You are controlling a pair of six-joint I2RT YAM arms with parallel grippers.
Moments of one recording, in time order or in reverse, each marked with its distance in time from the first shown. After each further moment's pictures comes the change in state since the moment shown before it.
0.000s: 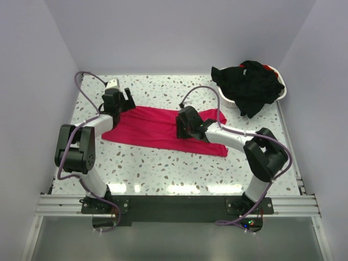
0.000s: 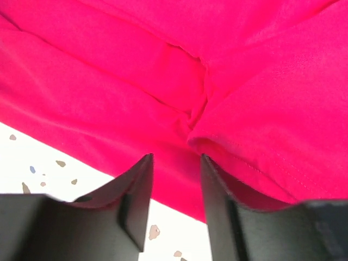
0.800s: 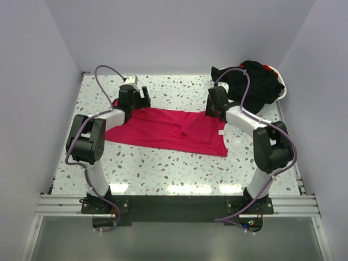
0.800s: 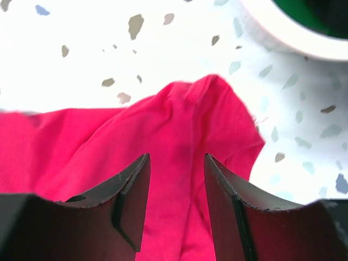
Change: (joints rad) left arm -0.109 0.145 0.133 0.019 0.087 0.032; right arm -0.364 0.027 0.095 -0.051 0.158 -0.142
